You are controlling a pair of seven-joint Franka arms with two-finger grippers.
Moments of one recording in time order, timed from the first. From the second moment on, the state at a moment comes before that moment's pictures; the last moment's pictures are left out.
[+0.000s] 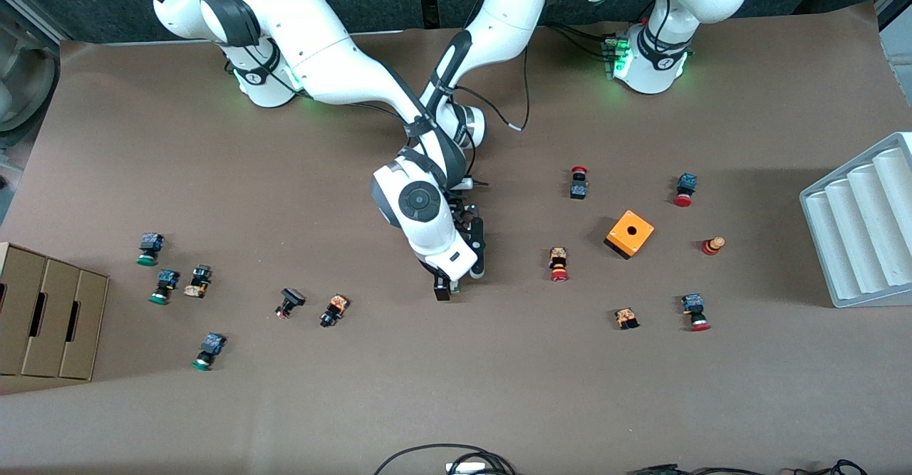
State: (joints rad) left arm -1.38 1.02 0.35 -1.62 1.58 2.28 -2.64; right arm 0.88 0.86 -0.24 -1.41 0.24 2.37 -0.97
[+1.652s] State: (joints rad) left arm -1.48 0.98 0.25 -1.68 1.48 2.08 -2.64; right arm 0.88 0.86 -0.25 -1.42 0.26 2.51 -0.94
